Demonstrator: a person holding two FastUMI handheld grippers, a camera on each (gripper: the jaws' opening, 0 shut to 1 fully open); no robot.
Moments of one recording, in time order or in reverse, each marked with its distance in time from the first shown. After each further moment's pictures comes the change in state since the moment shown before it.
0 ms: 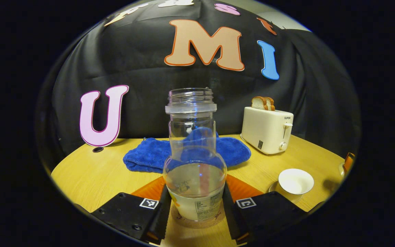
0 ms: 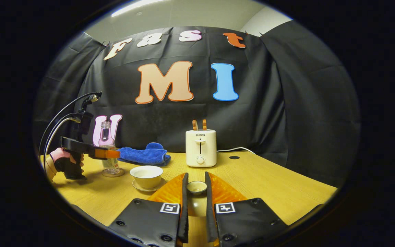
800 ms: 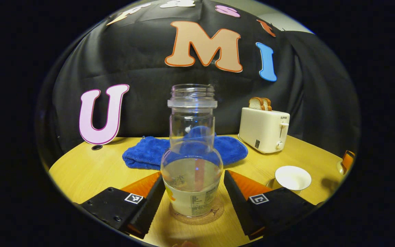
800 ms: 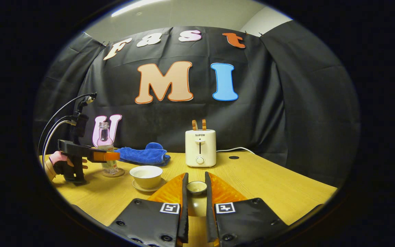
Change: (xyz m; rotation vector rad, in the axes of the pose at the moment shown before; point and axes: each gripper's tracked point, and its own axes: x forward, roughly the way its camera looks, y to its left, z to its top) left arm -0.011 -0.005 -0.004 0.004 -0.029 -0.016; right arm 0.000 0.000 0.000 0.000 0.001 -0.003
